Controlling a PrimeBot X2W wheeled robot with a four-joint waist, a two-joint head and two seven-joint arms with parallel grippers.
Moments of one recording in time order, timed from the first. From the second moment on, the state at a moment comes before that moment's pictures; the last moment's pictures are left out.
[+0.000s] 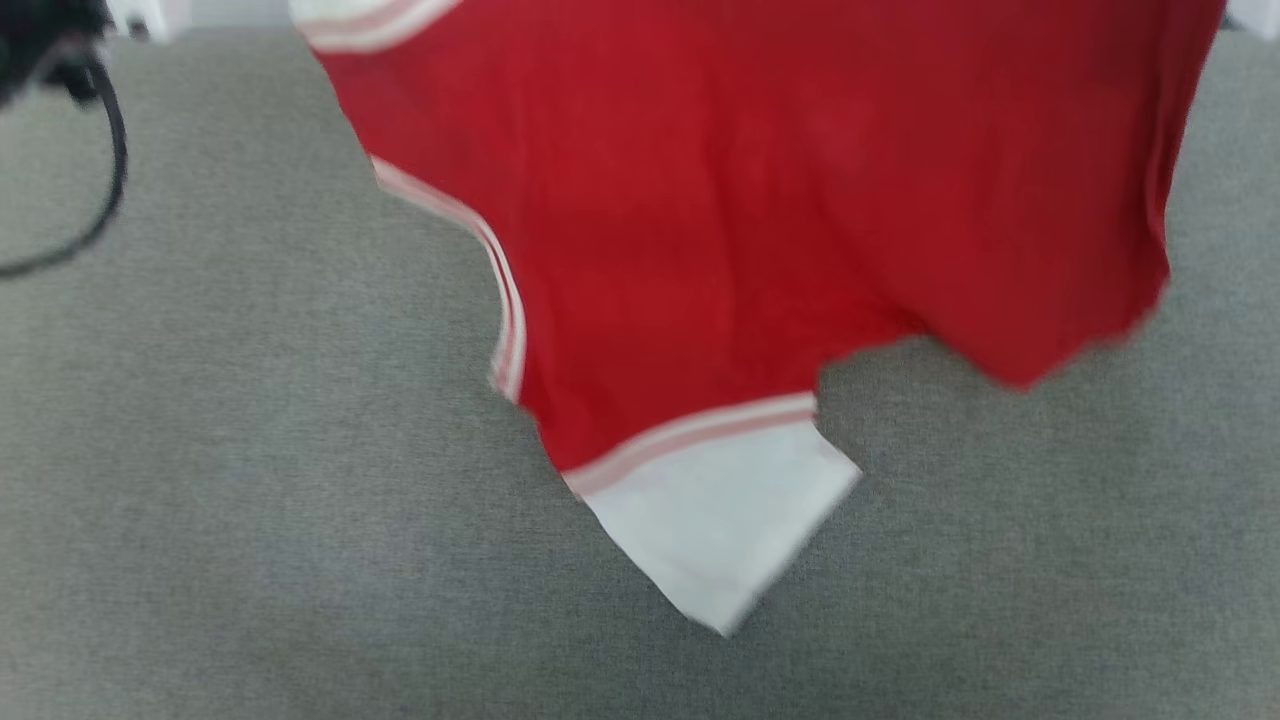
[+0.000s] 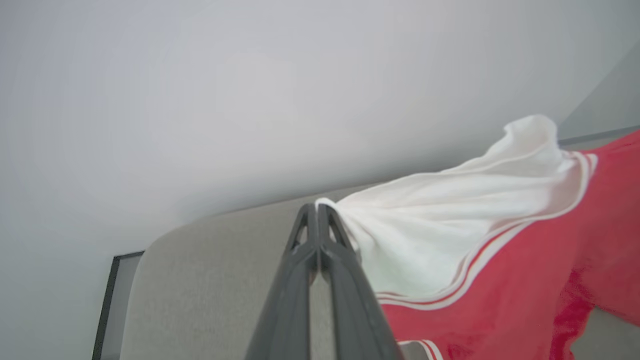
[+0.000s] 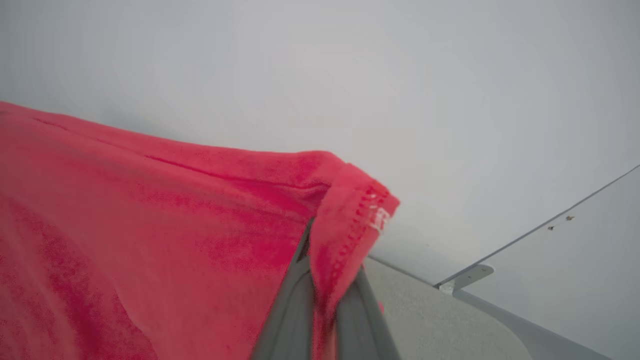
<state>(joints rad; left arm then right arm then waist) -1.30 0.68 -0.68 0.36 -0.93 0.12 0.73 -1.20 -0.53 0.39 0.38 0.62 0.13 0.76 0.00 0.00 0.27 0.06</state>
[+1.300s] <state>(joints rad) -1.20 0.61 -0.89 0.63 -0.94 -0.13 0.36 -1.12 -0.32 0.46 0.85 0.46 0.13 0.25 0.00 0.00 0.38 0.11</state>
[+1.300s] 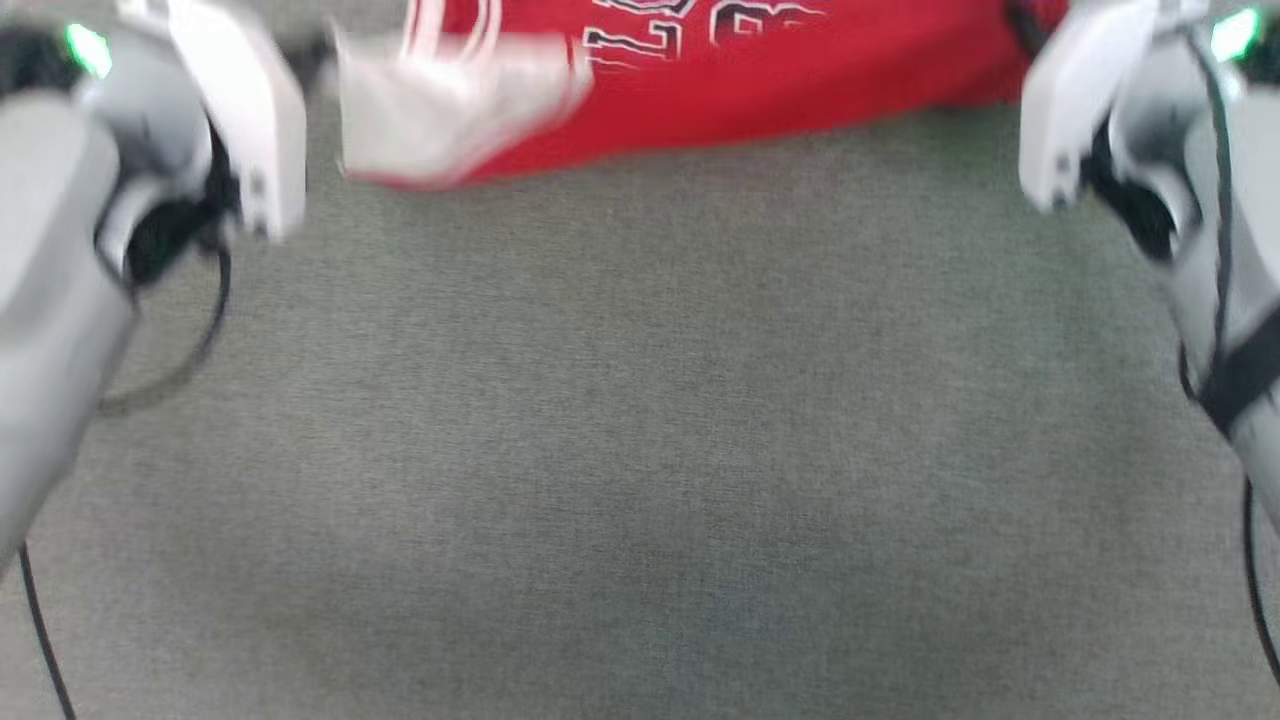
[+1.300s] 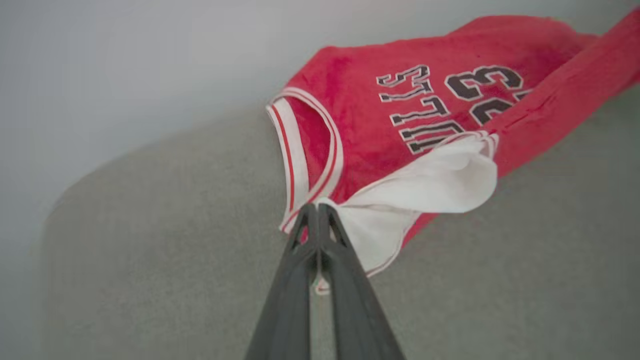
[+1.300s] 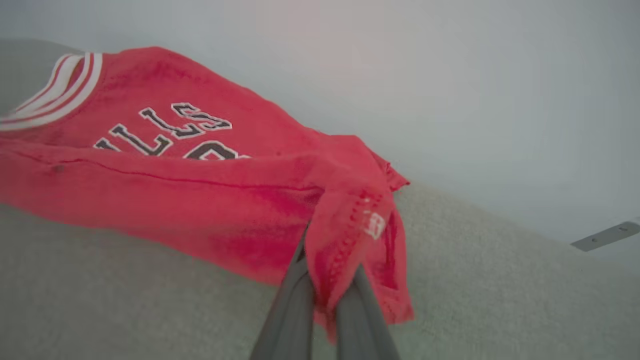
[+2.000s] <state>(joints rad) -0.54 0.92 -0.94 -0.17 -1.18 0.34 0.57 -0.31 -0.64 0.38 0.05 0.71 0.13 0.60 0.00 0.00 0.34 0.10</state>
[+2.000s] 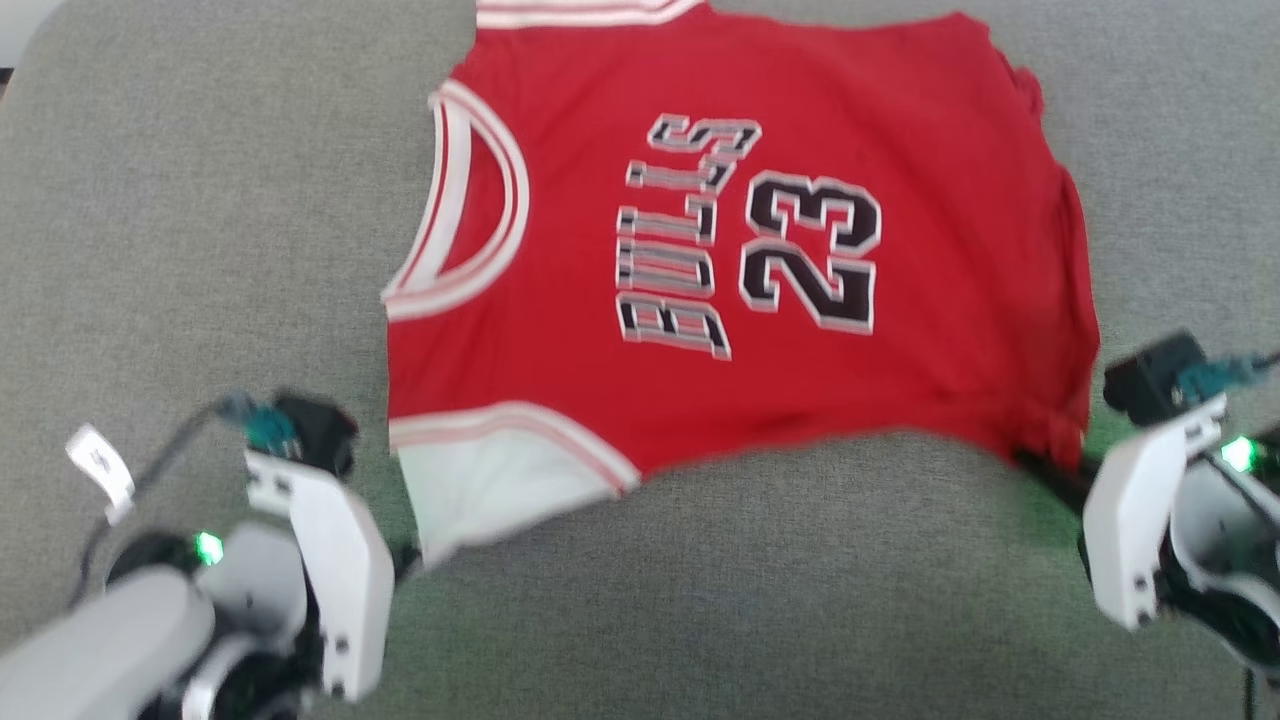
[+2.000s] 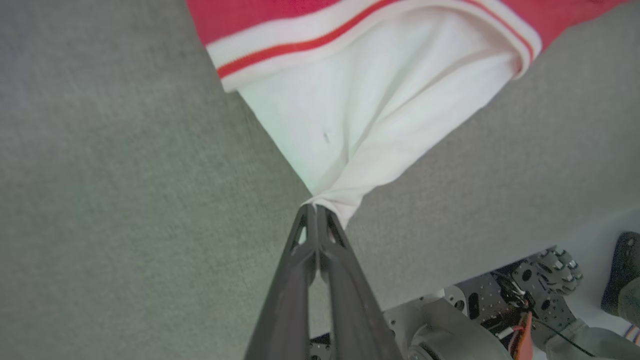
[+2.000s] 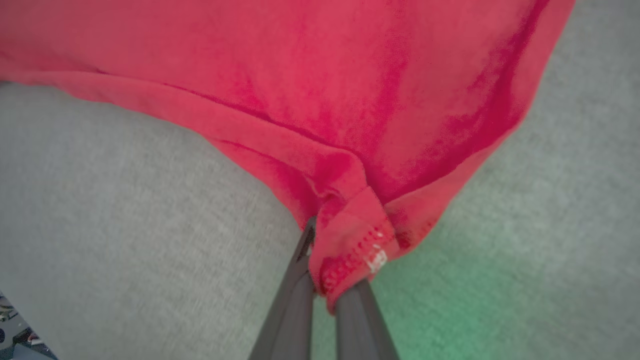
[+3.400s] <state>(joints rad) -0.85 0.95 -0.85 -0.15 -1.02 0.23 0.59 -0.23 -0.61 0.13 -0.21 0.66 0.13 0.69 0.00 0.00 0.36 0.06</state>
